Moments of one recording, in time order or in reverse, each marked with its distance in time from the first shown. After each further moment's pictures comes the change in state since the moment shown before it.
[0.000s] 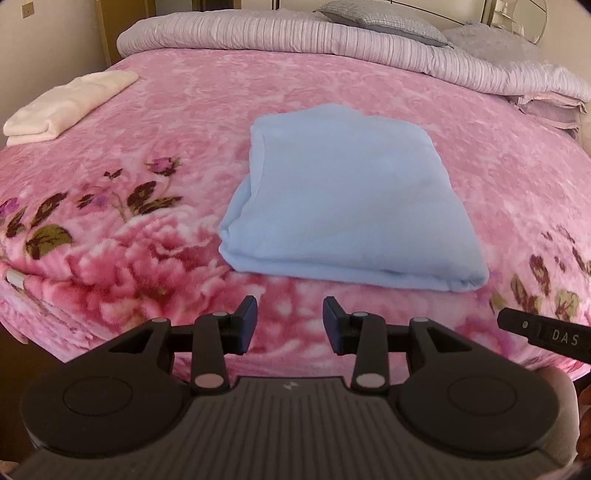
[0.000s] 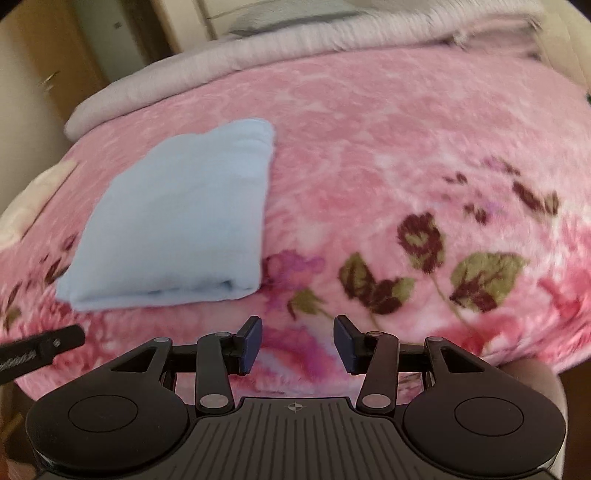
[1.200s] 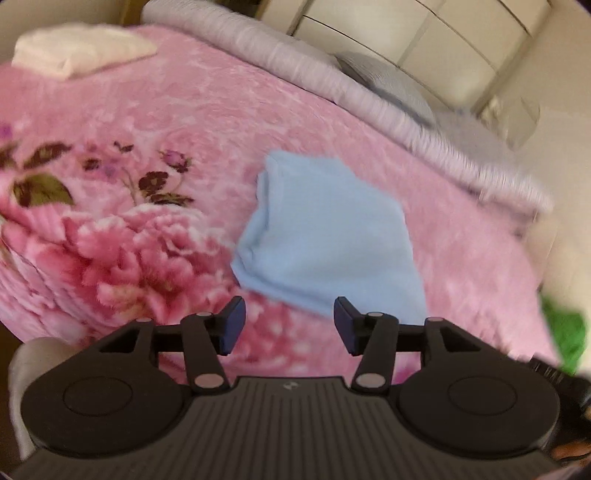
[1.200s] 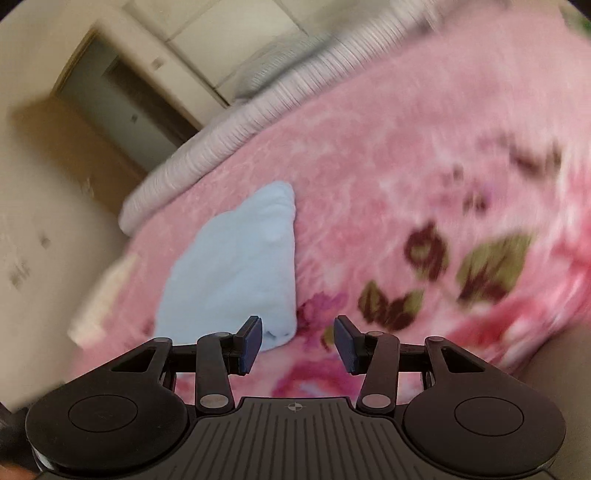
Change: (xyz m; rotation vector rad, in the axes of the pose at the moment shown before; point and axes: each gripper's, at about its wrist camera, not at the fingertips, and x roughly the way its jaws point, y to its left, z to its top) left arm -0.011 0.099 0.009 -0.353 -0.084 -0.309; right arm -0.012 -0.078 0.010 0.360 -0.090 0.351
